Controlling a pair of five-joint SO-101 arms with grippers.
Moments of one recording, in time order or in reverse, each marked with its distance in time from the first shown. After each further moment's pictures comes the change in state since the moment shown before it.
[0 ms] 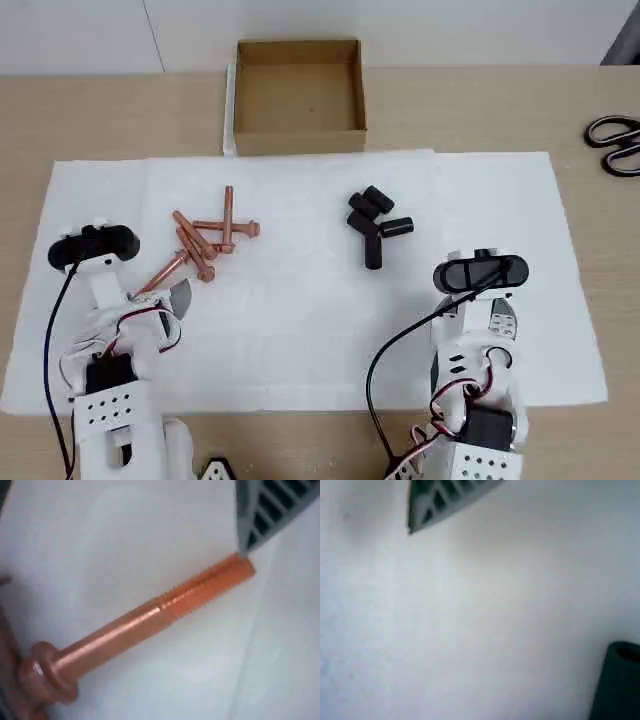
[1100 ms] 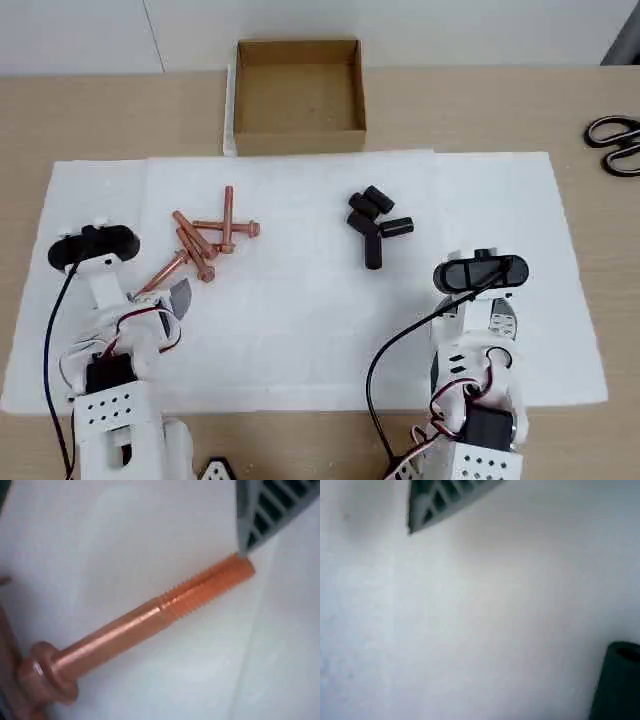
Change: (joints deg) left arm -0.1 0.0 0.0 0.0 0.0; right arm 0.0 0.0 0.0 0.0 0.0
